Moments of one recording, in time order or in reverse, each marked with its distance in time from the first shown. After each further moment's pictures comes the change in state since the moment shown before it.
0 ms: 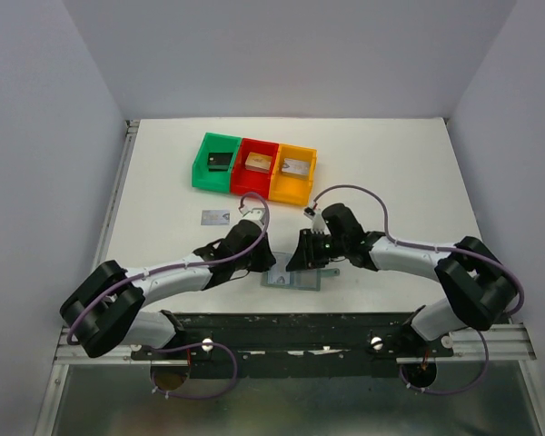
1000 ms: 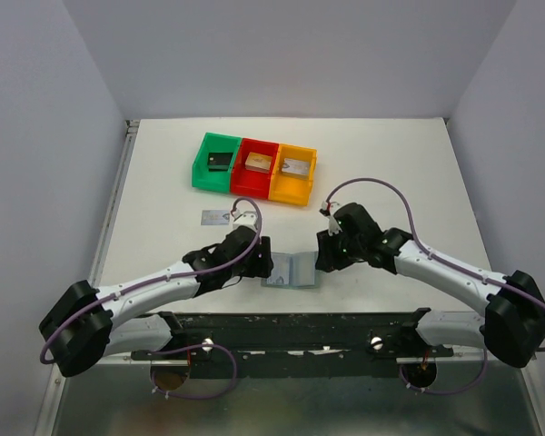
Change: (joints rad) left arm -0.073 -0.158 0.027 -0.280 -0.179 -0.011; right arm 0.005 -0.258 0.062 -0.473 0.342 -0.293
